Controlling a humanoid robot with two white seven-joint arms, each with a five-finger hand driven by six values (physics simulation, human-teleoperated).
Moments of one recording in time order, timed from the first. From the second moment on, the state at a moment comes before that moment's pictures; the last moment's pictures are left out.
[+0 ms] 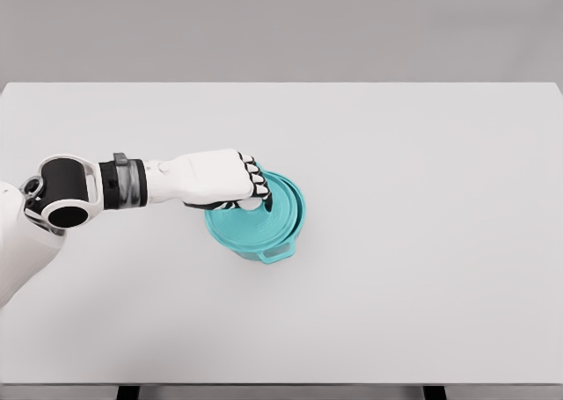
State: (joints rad) left arm -0.56 0.55 -0.58 -1.63 -0.56 -0.61 -0.61; right arm 0.06 0.00 -0.30 0.08 0.25 -0.01 0.09
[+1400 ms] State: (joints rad) left arm -0.56 0.56 -0.53 -1.63 -0.55 -0.61 -0.61; right arm 0.06 0.00 -0.30 0.08 0.25 -0.01 0.09
